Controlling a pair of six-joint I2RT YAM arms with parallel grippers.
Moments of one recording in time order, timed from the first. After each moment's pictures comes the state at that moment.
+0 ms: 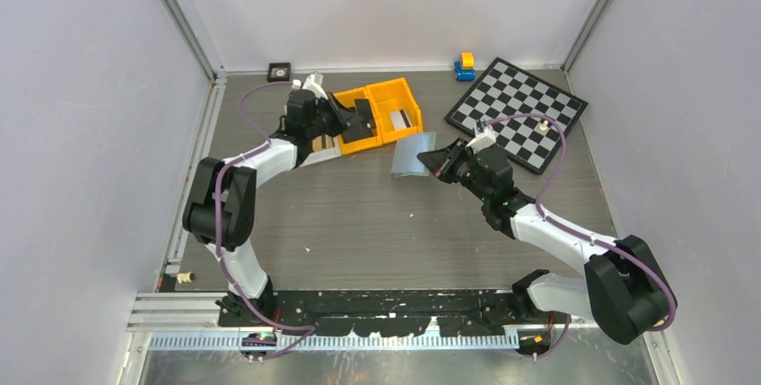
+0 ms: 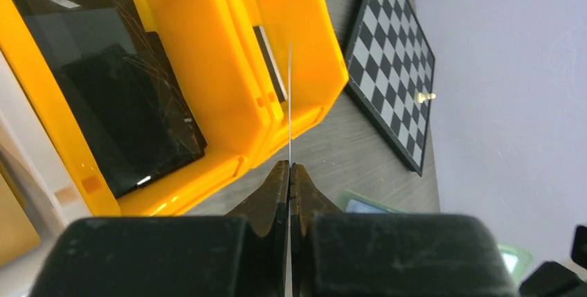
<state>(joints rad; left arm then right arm) -0.29 1.75 1.06 0.35 0.34 -0.78 0.50 1.19 0.52 0.49 -0.11 0.89</state>
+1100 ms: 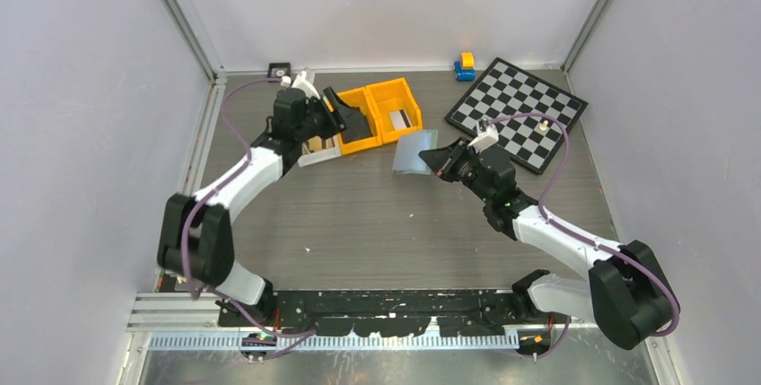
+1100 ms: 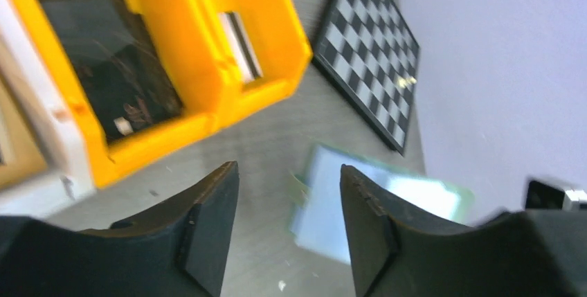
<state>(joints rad) -0.30 1.57 1.08 0.12 0.30 -0.75 0.50 1.17 0.52 0.48 -0.10 0.86</state>
